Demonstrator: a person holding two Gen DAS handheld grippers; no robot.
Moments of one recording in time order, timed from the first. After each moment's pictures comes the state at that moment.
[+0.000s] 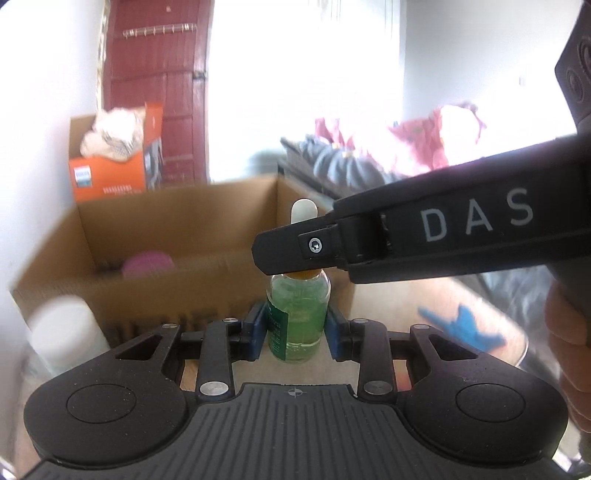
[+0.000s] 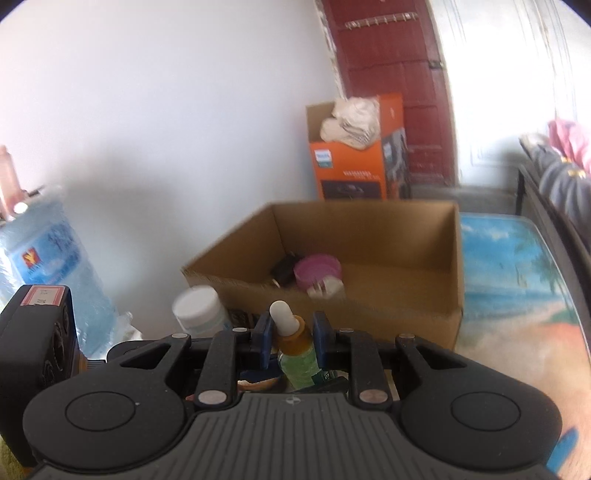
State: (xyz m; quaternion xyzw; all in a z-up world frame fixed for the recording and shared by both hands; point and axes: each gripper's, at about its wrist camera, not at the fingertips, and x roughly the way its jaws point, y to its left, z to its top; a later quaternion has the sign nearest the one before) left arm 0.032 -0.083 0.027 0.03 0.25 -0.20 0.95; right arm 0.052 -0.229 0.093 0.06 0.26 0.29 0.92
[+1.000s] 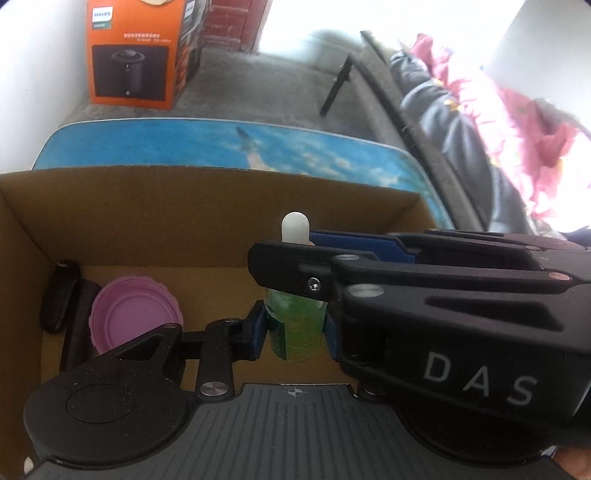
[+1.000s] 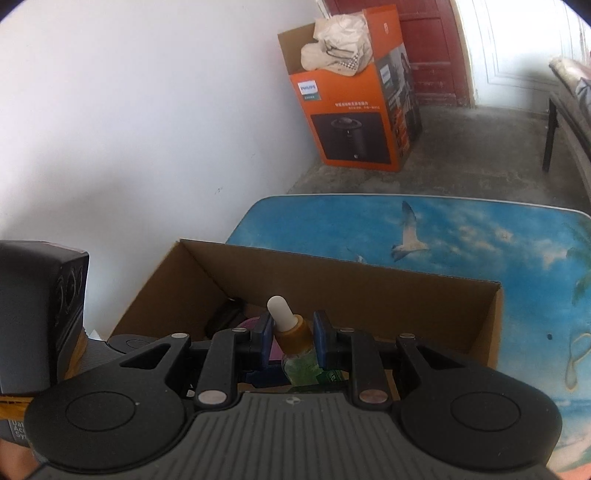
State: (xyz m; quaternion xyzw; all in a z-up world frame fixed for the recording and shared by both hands) left arm 0.291 -0.066 0.014 -0.09 0.50 -0.14 0.85; right arm 0.324 -0.202 0.054 0.09 0.43 0.30 0.85
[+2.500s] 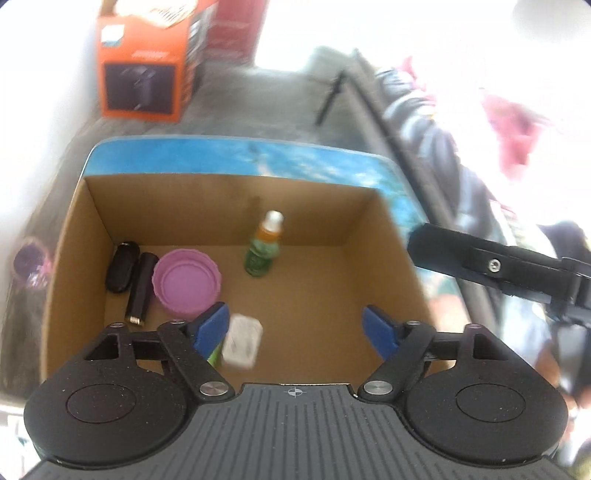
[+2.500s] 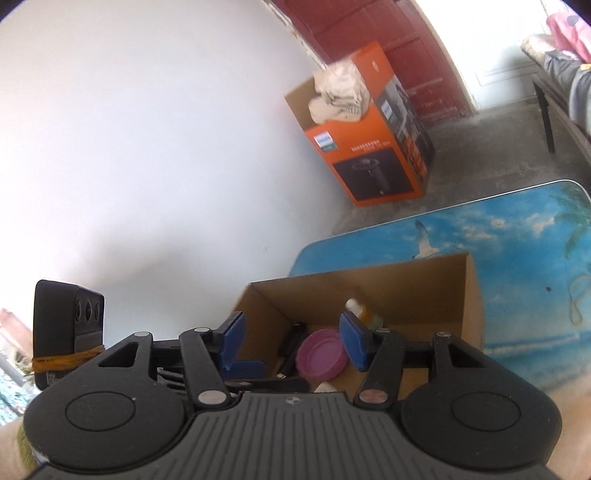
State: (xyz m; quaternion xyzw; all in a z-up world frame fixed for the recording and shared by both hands) left arm 0.211 -0.028 0.091 -0.08 0.47 -0.17 0.86; right arm 0.217 -0.284 0.108 0.25 0.34 0.33 0.85
